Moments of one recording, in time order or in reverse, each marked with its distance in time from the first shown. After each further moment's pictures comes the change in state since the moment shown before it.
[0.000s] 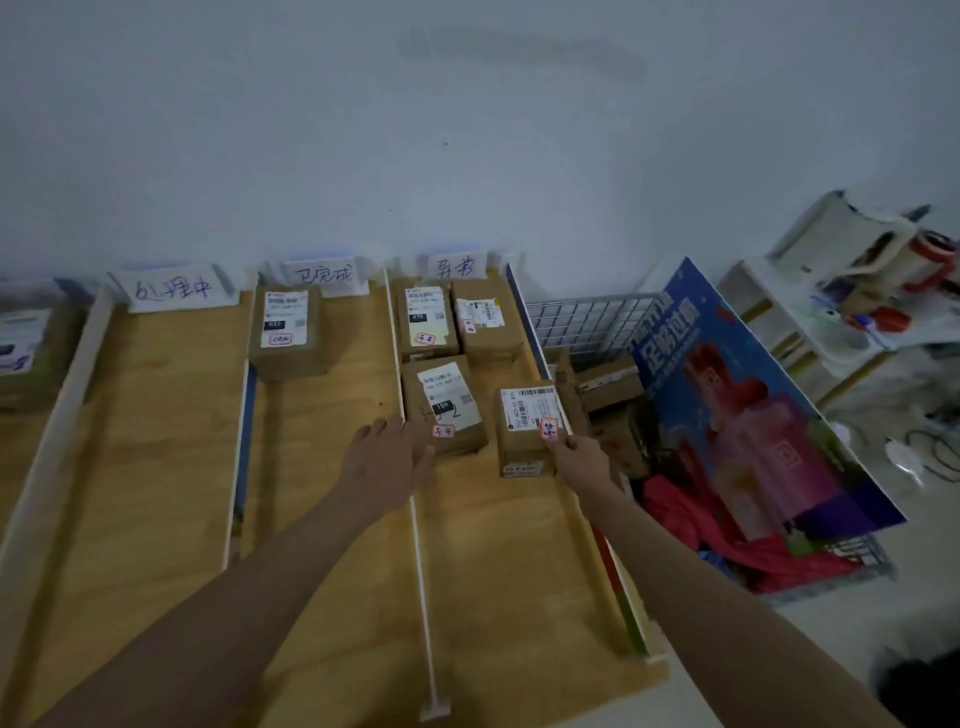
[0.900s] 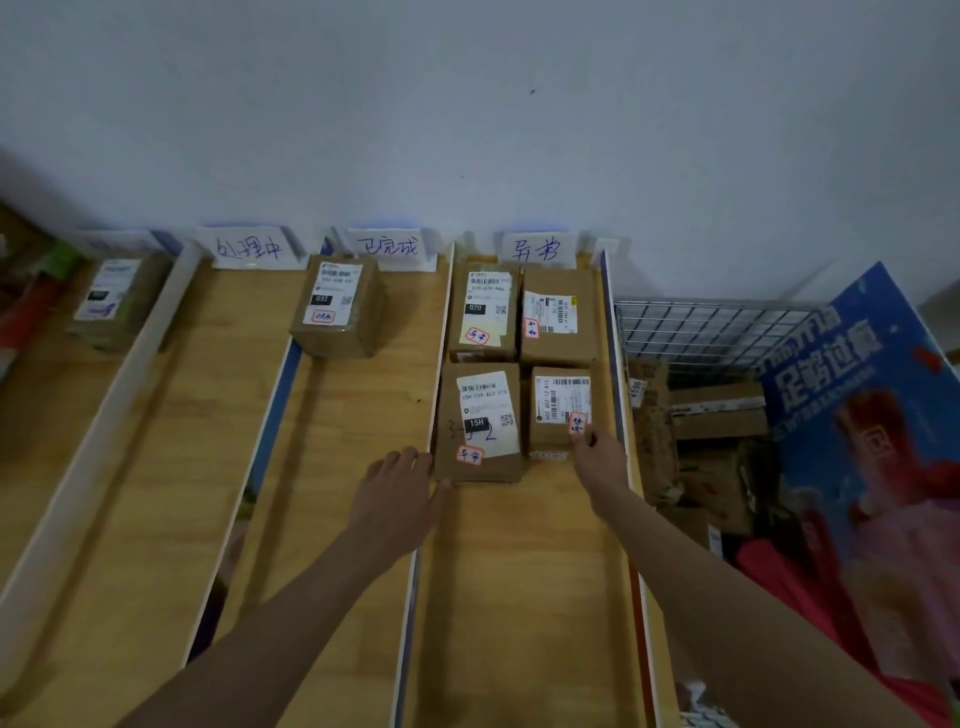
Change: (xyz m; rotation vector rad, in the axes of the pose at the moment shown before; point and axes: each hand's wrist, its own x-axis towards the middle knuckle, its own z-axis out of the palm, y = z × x) left_hand 0.037 0.026 0.052 -0.100 -0.055 -0.297; right_hand 0.156 -0.005 0.059 -0.081 -0.152 -0.066
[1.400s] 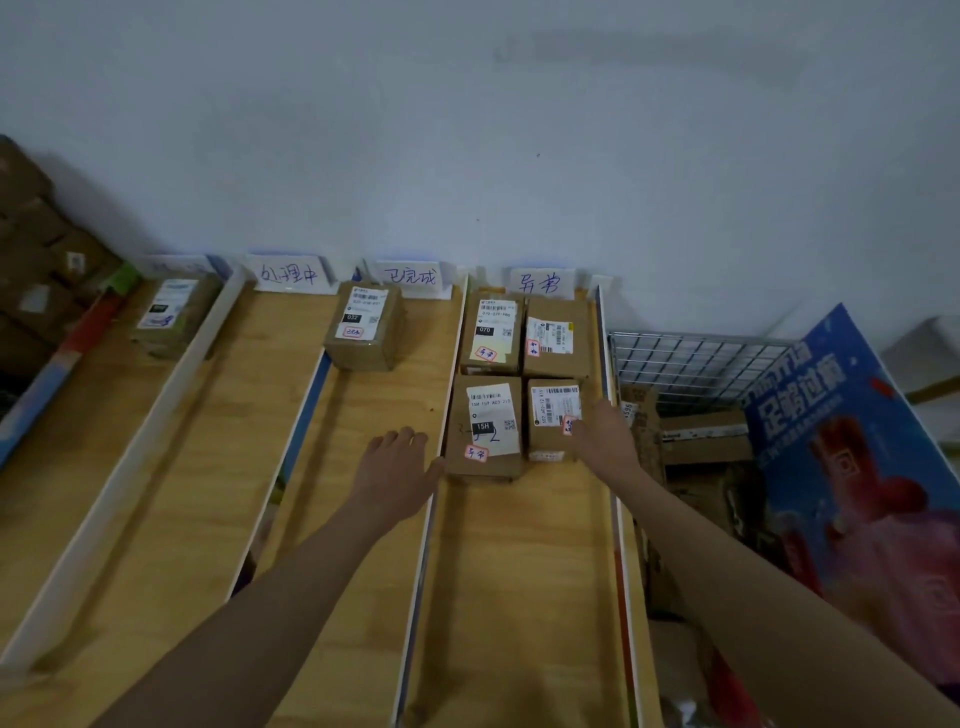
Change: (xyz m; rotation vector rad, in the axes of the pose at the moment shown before) left_hand -0.022 -0.001 -0.043 0.067 -0.013 -0.094; right_hand -0.027 -0.033 -0.043 -0.404 -0.061 -0.351
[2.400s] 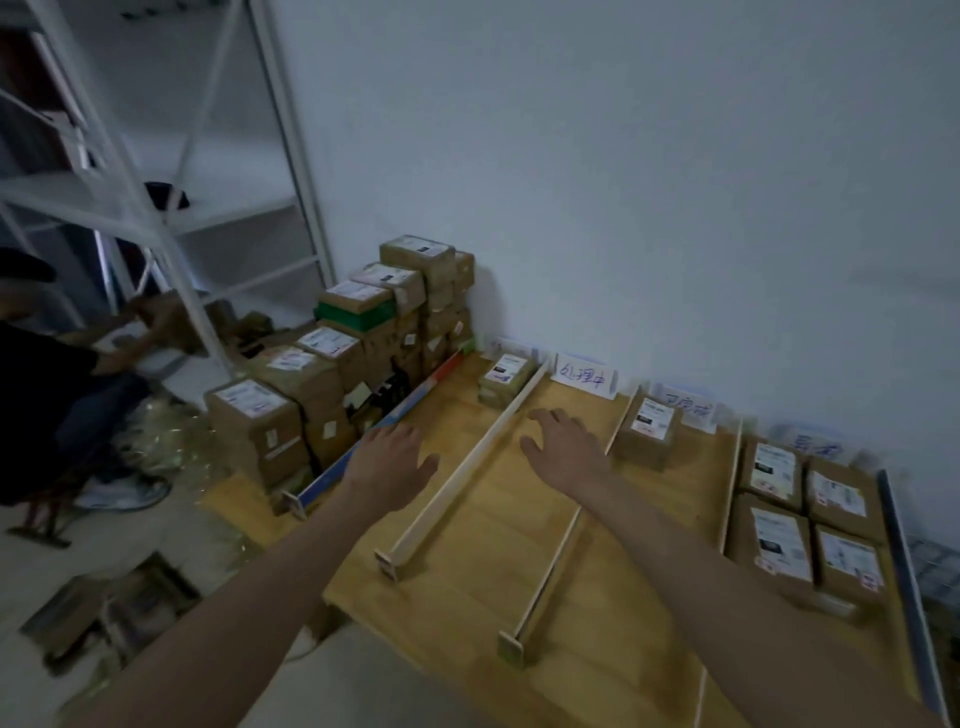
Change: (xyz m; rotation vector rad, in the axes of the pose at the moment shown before) left_hand -0.313 -0.380 -0.091 -0.029 0.221 -0.397; right_hand -0.320 -0.399 0.175 -0.421 -0.120 -0.852
